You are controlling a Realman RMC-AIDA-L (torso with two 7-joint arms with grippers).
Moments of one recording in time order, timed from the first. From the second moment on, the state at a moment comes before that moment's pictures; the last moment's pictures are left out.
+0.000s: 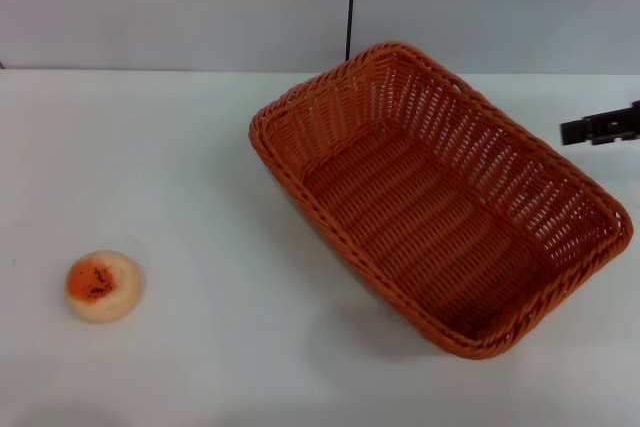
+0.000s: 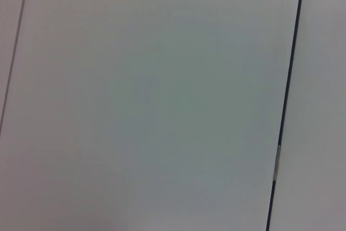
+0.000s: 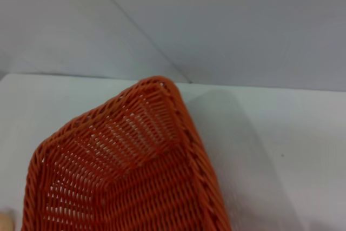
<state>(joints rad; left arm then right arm) -0.10 -2.06 -0.55 0.03 1.87 1.49 -0.44 0.67 1.94 -0.61 -0.85 -2.42 -1.61 2.27</state>
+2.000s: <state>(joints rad) -0.09 -2.06 -0.55 0.04 1.86 1.49 -0.43 0.77 2.00 -0.70 -0.68 -2.42 -1.36 2.13</state>
